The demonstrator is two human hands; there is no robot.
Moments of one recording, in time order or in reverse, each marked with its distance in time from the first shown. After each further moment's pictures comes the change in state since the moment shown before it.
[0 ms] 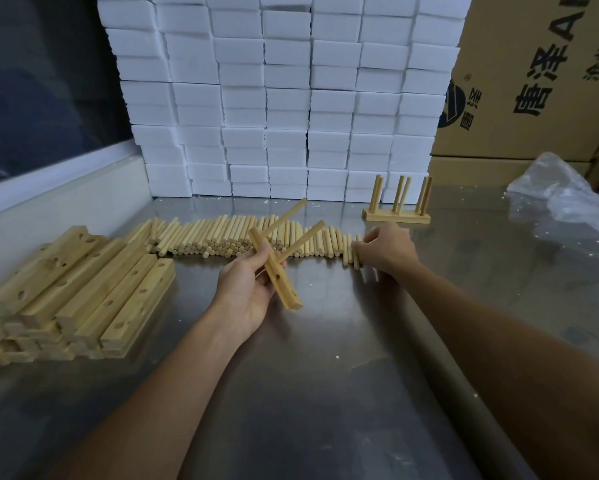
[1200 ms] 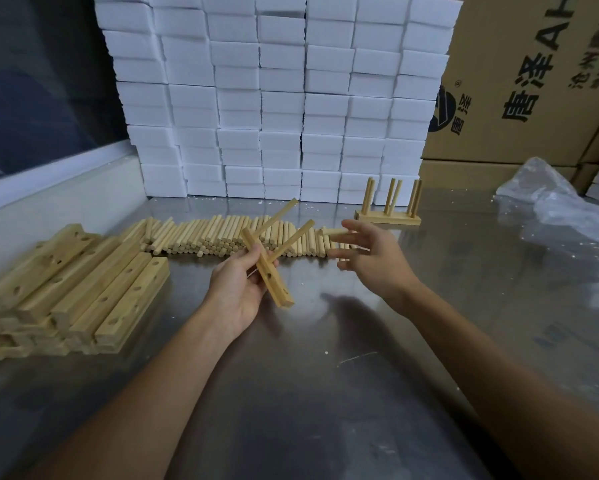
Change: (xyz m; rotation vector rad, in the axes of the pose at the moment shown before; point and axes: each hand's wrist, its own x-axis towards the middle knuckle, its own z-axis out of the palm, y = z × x) left_hand -0.003 0.000 0.000 0.020 -0.017 0.021; right_hand -0.066 -0.012 -0.015 0.623 -0.158 -0.231
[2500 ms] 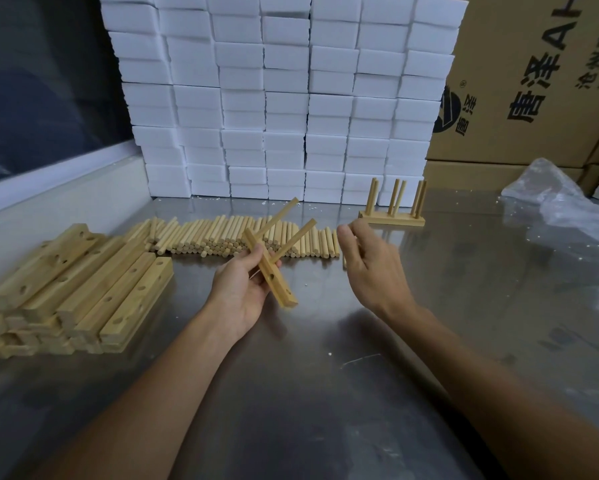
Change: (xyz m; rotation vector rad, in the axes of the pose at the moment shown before) left_hand 0.004 -0.001 -0.004 -0.025 -0.003 -0.016; right_hand -0.017 -0.002 0.015 -0.422 0.168 -0.355
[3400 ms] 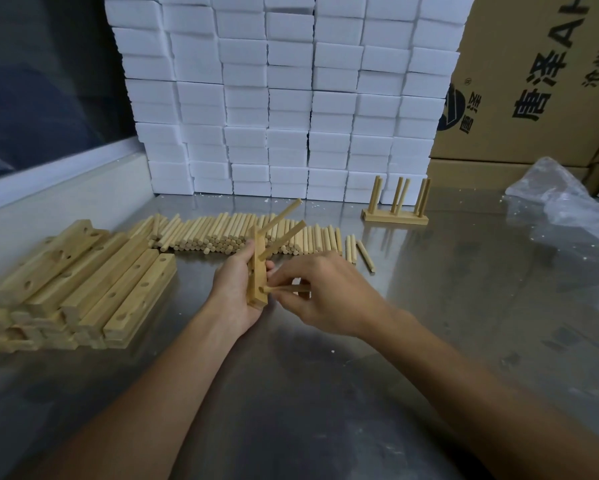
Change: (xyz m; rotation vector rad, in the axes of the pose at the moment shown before) left_hand -0.002 0.004 0.001 0.048 0.055 -0.096; right_hand -0.014 -0.052 0.015 -0.119 -0.445 -0.328
